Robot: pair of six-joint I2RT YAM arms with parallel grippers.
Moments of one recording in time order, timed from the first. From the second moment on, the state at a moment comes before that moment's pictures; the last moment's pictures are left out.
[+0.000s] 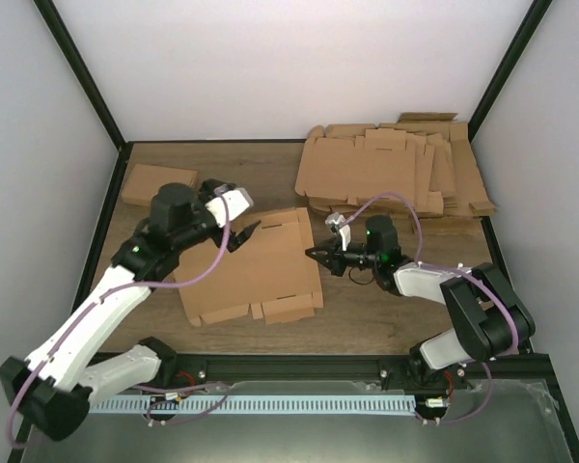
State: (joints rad) left arm -0.53 1.08 1.05 -0.44 0.24 0.56; right arm 0.44 1.46 0.49 0.55 -0.84 0.17
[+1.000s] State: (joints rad) left arm -0.53 1.25 1.08 -0.37 0.13 0.45; right arm 0.44 1.48 0.49 0.56 -0.84 0.17
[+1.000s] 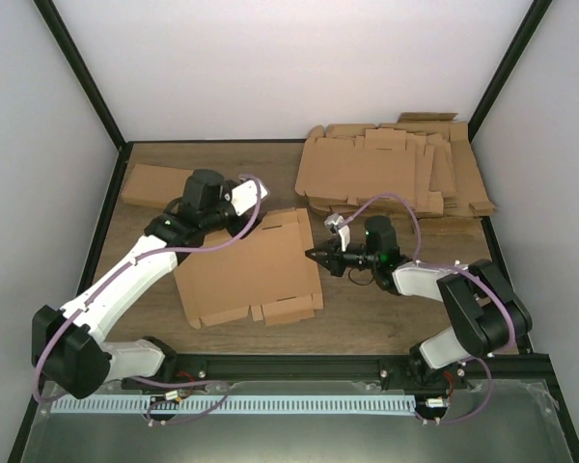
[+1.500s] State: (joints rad) left arm -0.53 1.30 1.06 -0.40 0.20 0.54; right arm 0.44 1.49 0.49 0.57 -0.84 0.17
